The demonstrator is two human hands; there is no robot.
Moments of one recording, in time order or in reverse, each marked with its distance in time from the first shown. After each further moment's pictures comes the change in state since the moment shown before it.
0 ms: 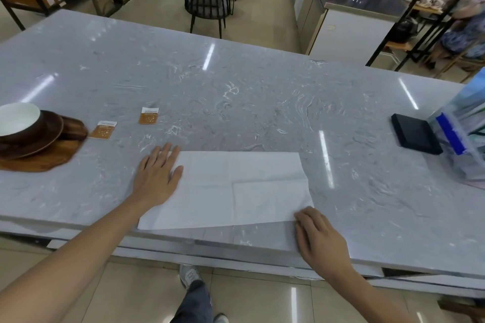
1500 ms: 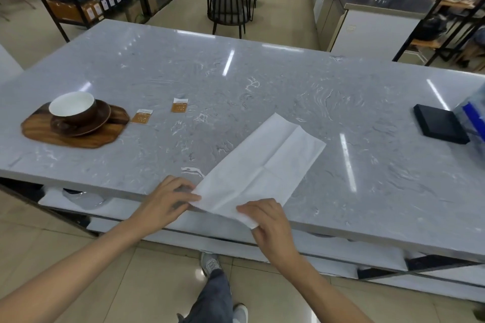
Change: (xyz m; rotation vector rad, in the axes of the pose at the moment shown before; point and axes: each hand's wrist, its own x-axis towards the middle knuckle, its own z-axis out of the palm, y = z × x) left_hand -0.148 -0.016 -0.032 -0.270 0.050 0.452; right_hand -0.003 -0.156 0.016 0.600 0.222 -0.290
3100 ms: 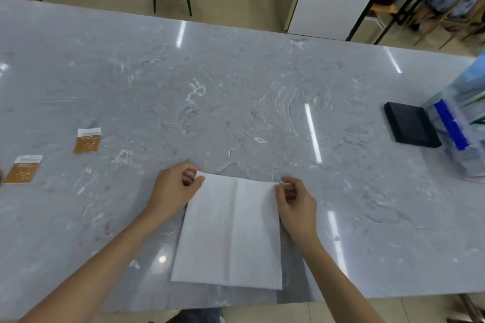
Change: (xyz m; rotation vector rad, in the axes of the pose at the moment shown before) left_hand 0.265 0.010 0.071 -0.356 0.155 -0.439; right_hand 0.093 0.198 -0.068 0.085 0.238 0.968
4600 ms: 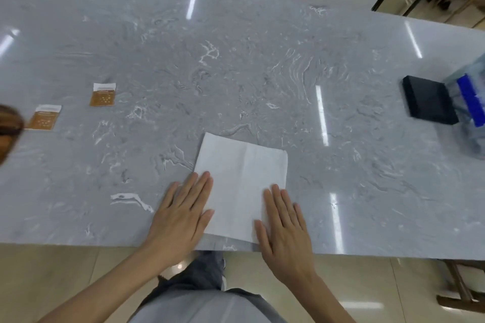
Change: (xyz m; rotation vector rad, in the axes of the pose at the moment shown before) left_hand -0.160 -0.015 -0.001 0.773 -0.300 0.316; right_hand -0.146 0.015 -0.013 -0.741 -0.354 -0.383
